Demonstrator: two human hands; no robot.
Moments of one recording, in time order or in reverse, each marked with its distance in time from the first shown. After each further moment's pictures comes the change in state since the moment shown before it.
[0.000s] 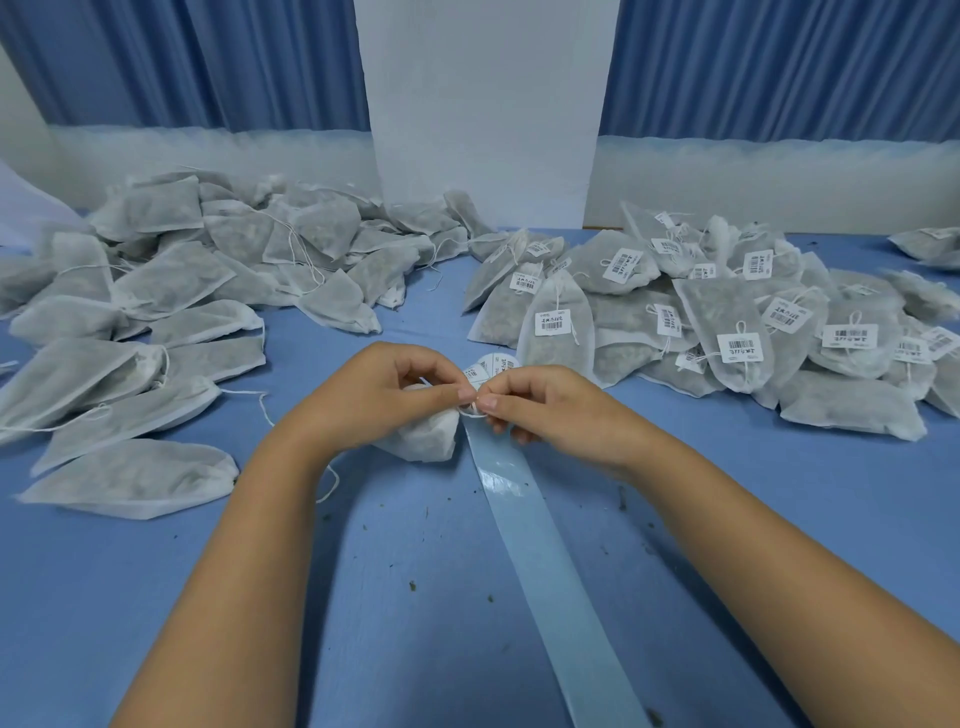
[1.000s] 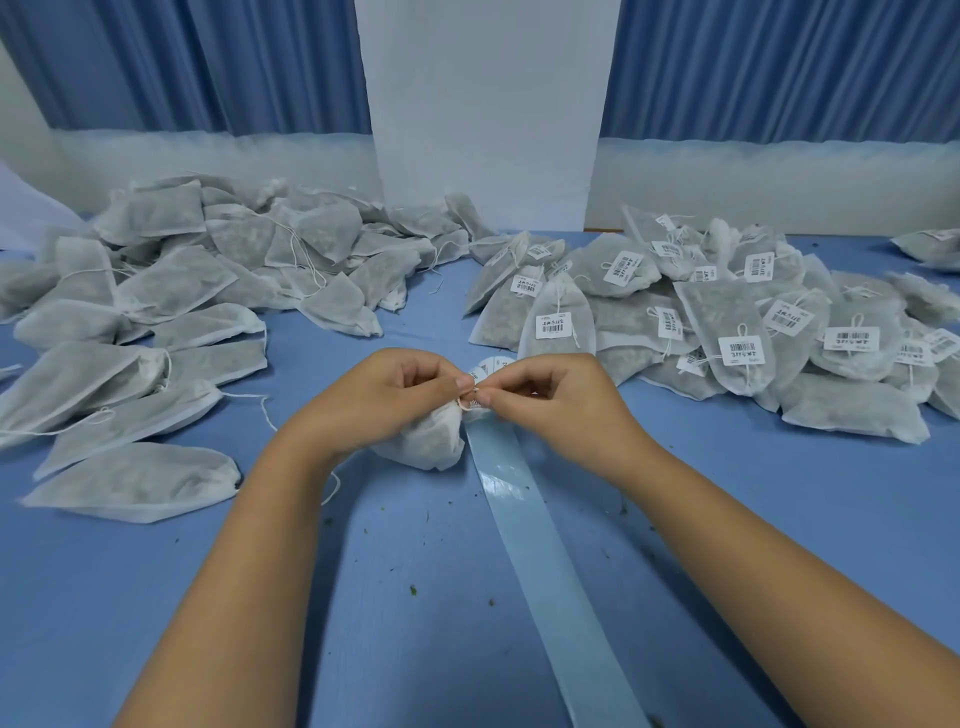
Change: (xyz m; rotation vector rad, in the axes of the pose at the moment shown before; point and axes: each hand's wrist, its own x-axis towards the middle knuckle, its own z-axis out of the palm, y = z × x) left_hand 0.000 0.003 0.003 -0.101 -0.031 -0.081; right_hand -0.001 -0.001 0.009 0.087 0.252 -0.228
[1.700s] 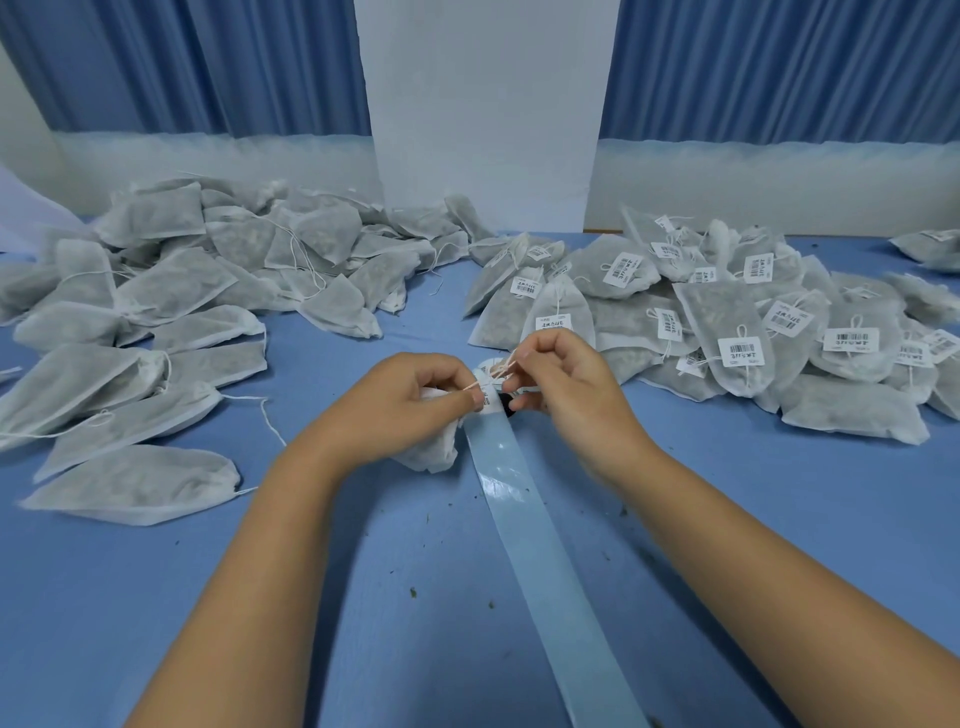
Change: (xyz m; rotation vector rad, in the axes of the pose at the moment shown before) left_hand 0.005 -0.001 0.009 0.190 0.045 0.102; right_hand 0.008 0.004 0.002 0.230 0.249 0.171
